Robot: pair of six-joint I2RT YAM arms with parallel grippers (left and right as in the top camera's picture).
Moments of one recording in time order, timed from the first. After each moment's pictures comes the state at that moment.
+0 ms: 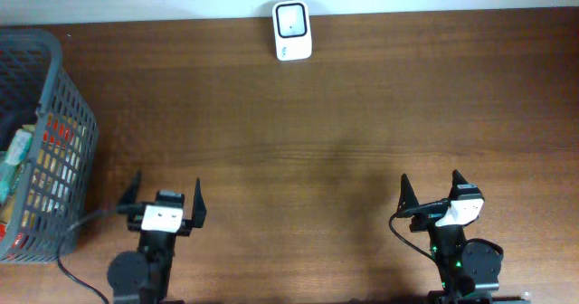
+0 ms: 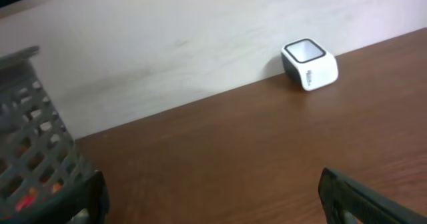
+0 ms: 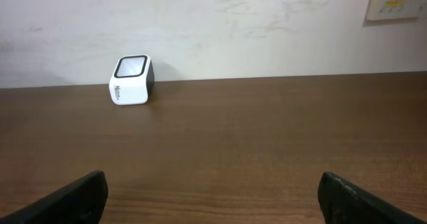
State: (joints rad) left arm 0.05 0.16 0.13 -0.02 0.11 0.30; right arm 0.00 0.01 0.01 -0.07 -0.07 0.08
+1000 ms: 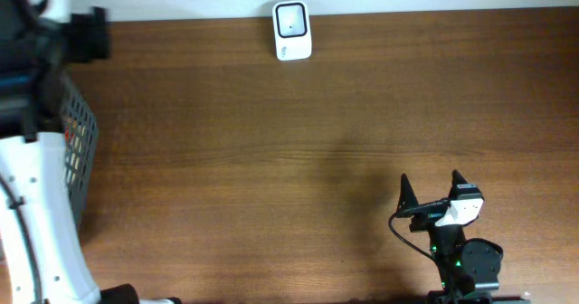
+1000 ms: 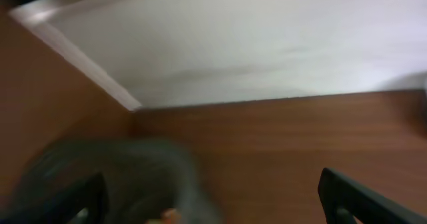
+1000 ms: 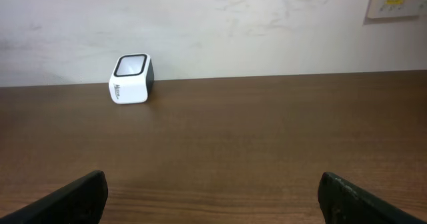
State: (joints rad) left arm 0.21 1.58 1.99 -0.88 -0.11 0.29; right arm 0.00 0.02 0.01 -0.07 -0.07 0.08
